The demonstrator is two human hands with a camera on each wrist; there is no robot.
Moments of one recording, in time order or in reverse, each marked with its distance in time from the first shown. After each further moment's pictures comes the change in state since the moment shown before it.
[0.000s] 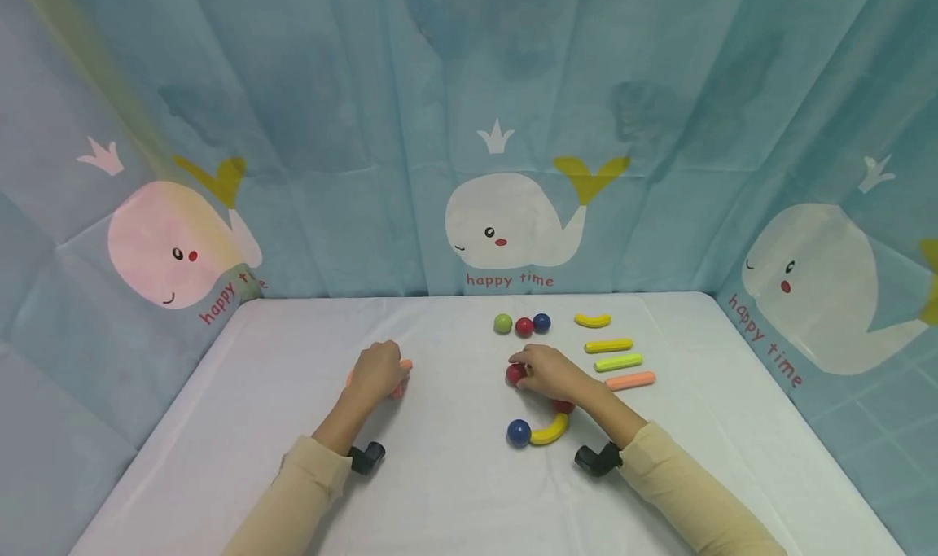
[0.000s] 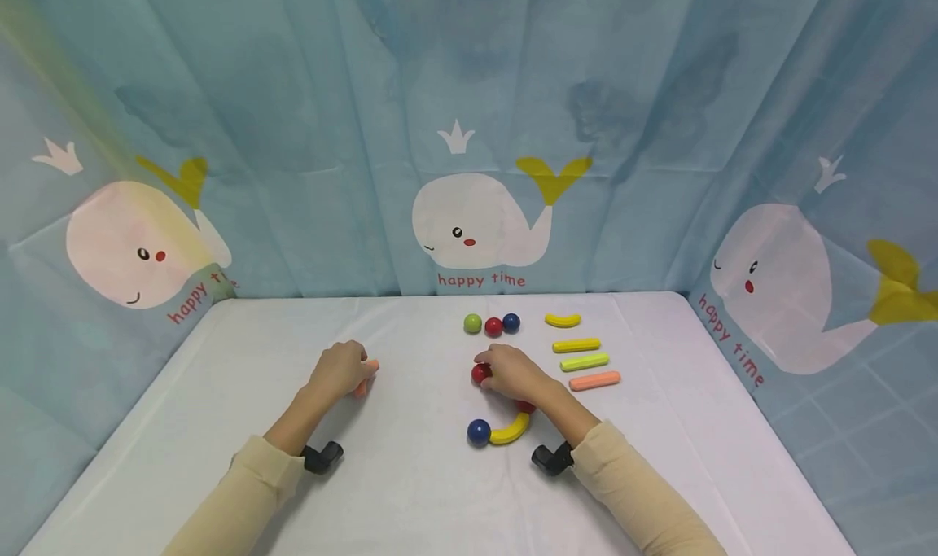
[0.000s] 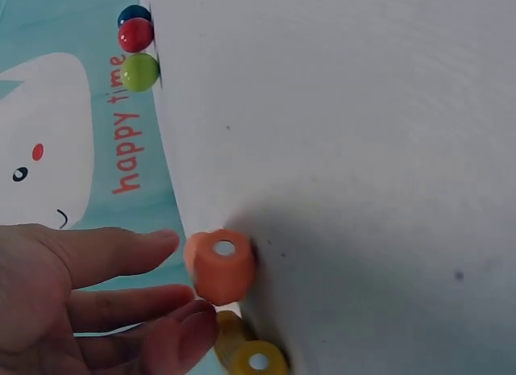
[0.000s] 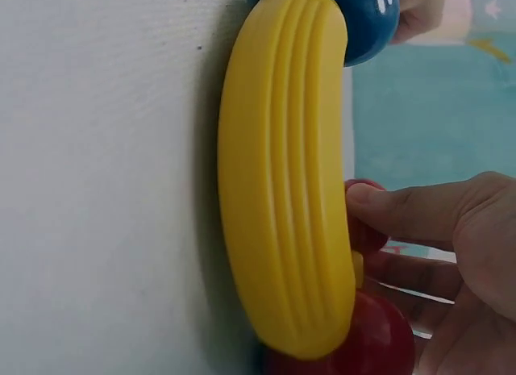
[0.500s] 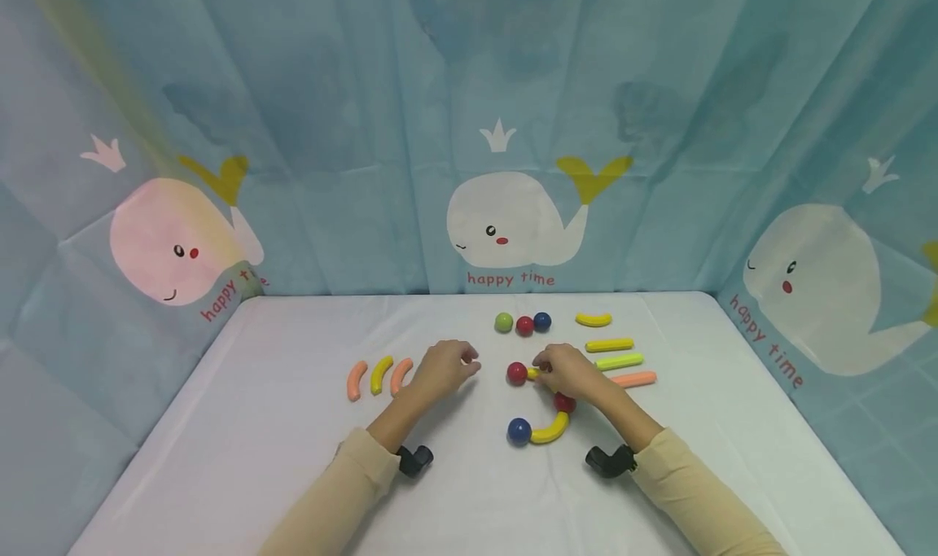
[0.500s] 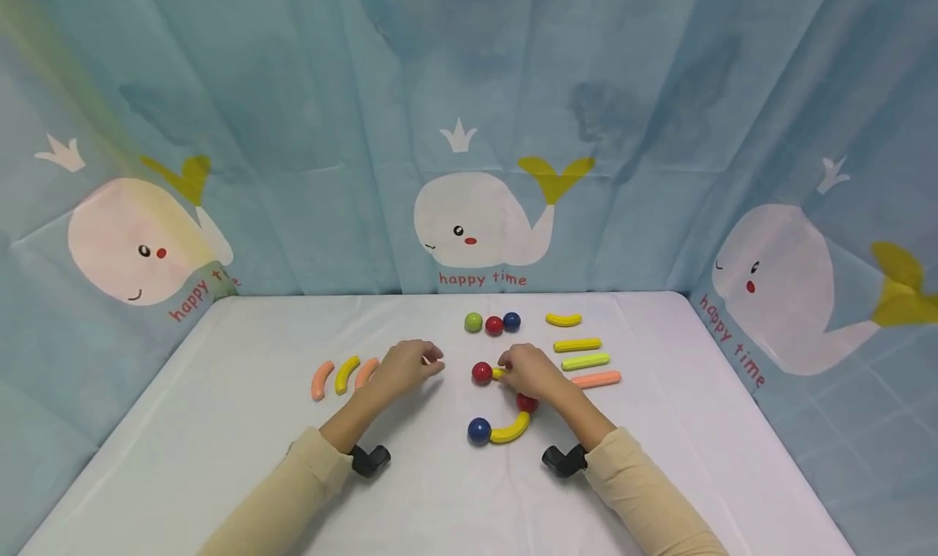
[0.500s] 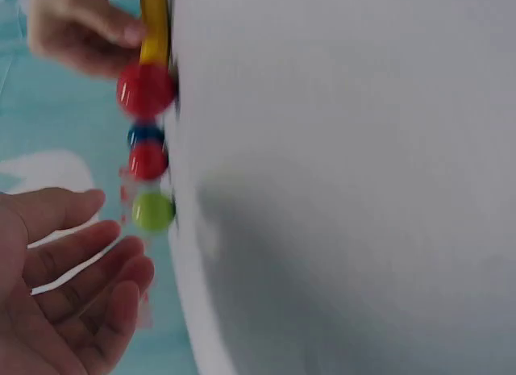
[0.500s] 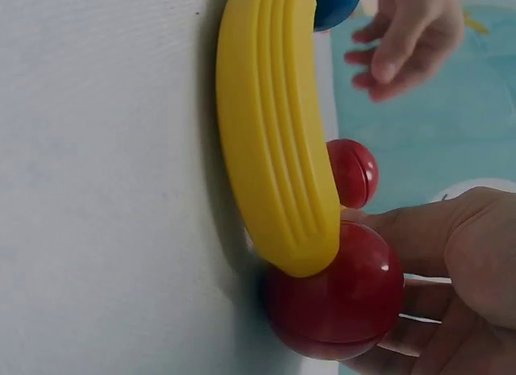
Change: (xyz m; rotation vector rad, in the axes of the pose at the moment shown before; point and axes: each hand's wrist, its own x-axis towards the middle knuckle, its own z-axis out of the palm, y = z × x) left_hand 0.005 0.078 0.035 -0.166 -0.039 0.195; right_hand -0.012 0.015 -0.007 0.062 0.022 0.140
